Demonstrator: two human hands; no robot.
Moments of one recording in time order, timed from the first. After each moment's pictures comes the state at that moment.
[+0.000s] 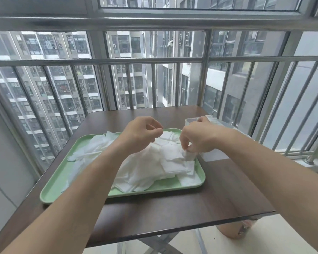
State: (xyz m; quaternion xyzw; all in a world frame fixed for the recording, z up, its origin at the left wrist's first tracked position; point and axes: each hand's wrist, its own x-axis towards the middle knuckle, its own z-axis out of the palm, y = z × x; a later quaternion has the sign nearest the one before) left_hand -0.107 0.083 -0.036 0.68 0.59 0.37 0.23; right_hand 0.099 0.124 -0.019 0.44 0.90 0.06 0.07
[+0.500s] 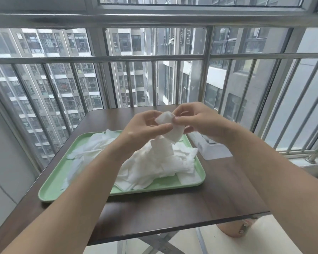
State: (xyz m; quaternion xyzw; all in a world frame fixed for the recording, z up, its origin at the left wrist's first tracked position) left_hand -0.098 0.071 -0.035 0.65 0.45 0.48 0.39; right_hand 0.102 0.115 -0.004 0.38 0.77 -0.40 -0.31
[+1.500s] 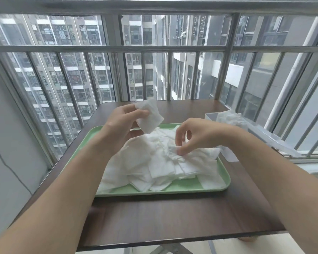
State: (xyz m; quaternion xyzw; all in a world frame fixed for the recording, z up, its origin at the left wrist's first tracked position) left_hand -0.167 0.073 -0.039 0.49 0.48 0.57 0.45; right_hand 0.055 0.126 -0.026 0.40 0.89 -0.23 -0.05
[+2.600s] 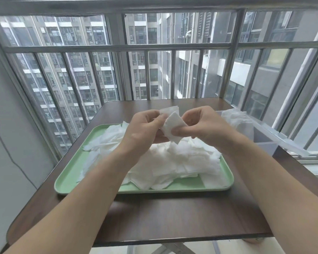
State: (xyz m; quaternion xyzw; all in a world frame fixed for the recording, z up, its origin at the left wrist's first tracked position) left_hand -0.118 0.054 -0.052 0.53 0.48 0.57 0.41; right_hand 0.055 0.116 -0.040 0.35 0.76 -0.43 -0.34
